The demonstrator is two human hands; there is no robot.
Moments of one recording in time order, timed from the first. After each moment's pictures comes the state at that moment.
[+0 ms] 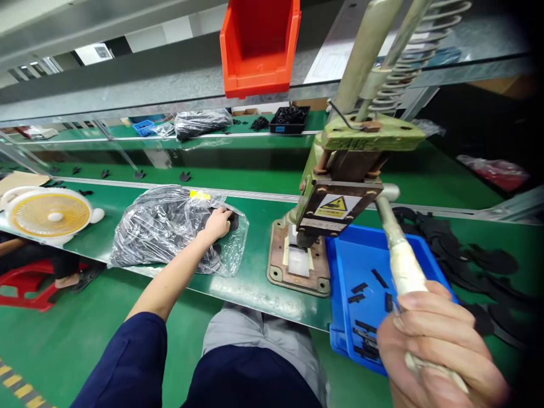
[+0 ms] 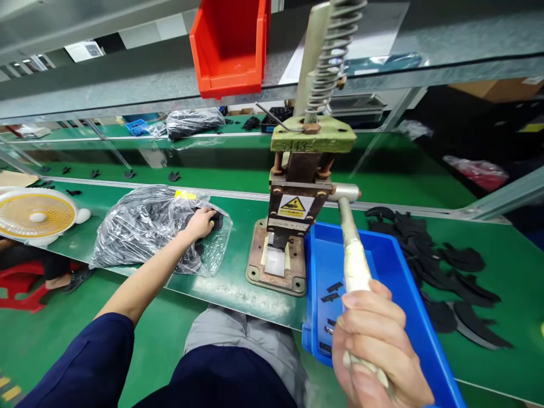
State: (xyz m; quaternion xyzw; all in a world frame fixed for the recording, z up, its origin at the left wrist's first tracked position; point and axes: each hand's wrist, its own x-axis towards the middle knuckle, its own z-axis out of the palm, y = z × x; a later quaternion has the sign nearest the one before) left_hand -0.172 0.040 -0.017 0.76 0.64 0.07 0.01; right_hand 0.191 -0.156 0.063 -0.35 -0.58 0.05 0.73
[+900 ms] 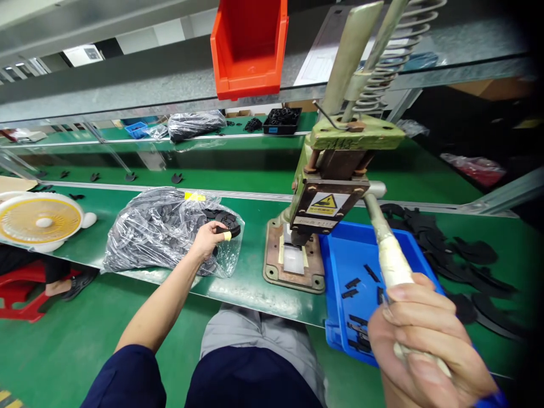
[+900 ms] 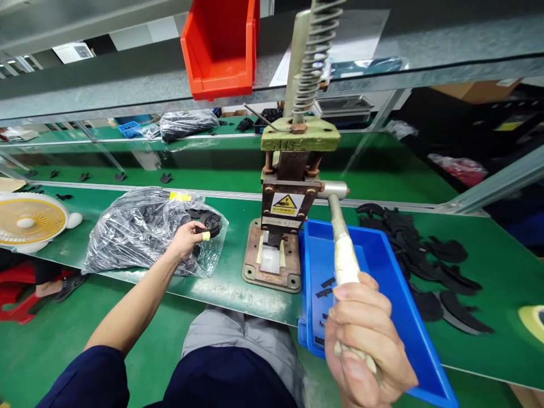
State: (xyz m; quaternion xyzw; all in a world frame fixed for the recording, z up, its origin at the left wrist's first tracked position) left_hand -0.151 -0.024 -0.005 0.41 0.57 0.52 0.48; right_hand 0.192 -0.135 0.059 -0.21 -0.60 -0.02 0.77
